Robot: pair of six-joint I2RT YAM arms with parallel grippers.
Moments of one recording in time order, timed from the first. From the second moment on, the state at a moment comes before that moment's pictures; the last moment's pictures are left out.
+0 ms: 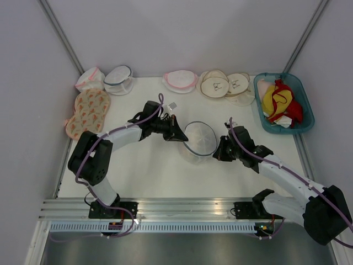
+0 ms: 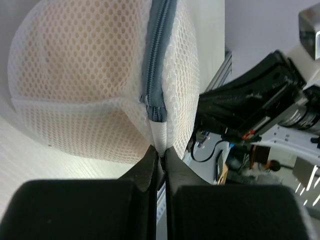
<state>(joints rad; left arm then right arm) -0.49 1.69 0.98 0.01 0.77 -0.75 0.52 1.05 0.58 -0.33 -0.15 0.59</state>
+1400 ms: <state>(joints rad) -0.71 1.22 0.56 -0.03 0.37 -1.04 0.73 1.16 0.64 -0.11 -0.46 0.62</state>
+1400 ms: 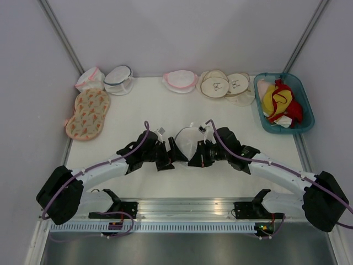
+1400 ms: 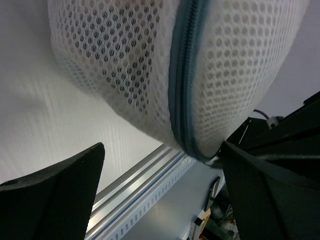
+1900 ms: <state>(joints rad) -0.71 1.33 0.61 0.17 0.28 -1.16 0.79 1.19 0.65 -0.04 -0.45 0.64</state>
